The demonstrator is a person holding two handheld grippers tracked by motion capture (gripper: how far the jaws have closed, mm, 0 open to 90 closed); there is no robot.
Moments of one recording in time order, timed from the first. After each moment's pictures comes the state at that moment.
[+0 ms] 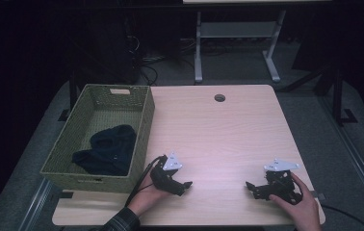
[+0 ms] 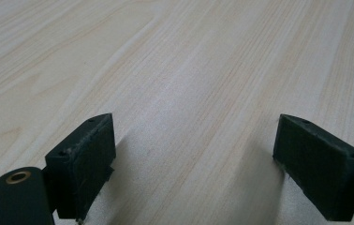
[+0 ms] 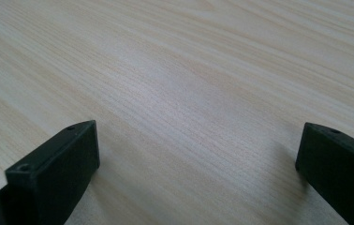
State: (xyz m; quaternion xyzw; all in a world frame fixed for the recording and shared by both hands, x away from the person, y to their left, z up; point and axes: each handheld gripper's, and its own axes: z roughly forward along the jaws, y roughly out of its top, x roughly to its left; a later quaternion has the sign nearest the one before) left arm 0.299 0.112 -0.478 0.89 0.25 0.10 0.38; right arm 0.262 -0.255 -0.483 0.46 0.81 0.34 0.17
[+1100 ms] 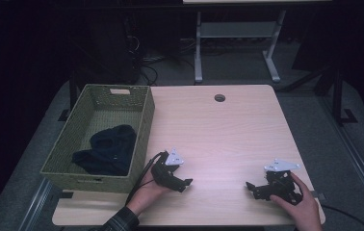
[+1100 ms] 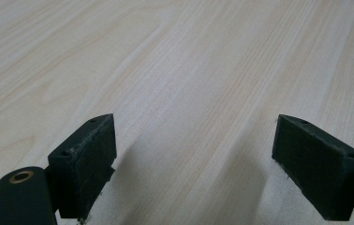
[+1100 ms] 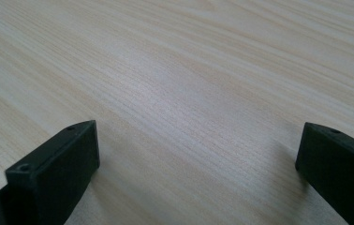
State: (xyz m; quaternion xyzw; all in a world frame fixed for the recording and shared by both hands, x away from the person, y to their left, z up) left arm 0.306 0.108 -0.464 0.89 0.26 0.10 0.36; right arm 0.262 -0.256 -0.483 0.46 0.81 0.34 0.17
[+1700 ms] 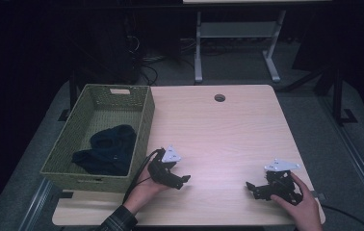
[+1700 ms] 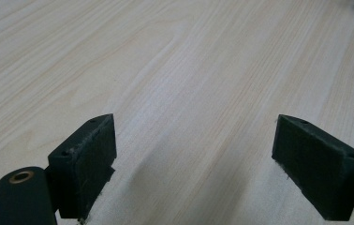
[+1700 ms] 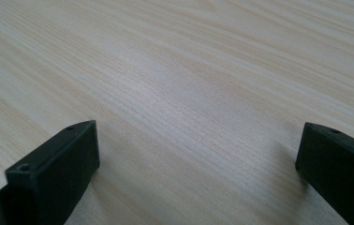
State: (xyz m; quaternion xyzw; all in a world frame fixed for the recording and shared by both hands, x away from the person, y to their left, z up) left arm 0.307 0.115 -0.451 0.88 0.27 0.11 0.37; right arm 0.262 -0.256 -0.483 0.46 0.81 0.34 0.17
